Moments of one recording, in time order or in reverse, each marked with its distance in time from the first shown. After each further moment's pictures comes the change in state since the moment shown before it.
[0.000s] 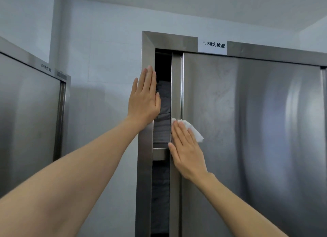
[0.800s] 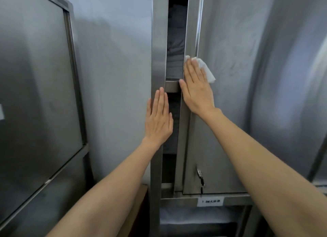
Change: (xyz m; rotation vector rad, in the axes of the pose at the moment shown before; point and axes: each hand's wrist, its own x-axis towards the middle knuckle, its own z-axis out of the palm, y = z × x) left_hand -0.252 0.066 0.009 -0.005 -0.240 -0.086; right_hand -0.018 -0.013 0.001 -0.041 -0.109 0.071
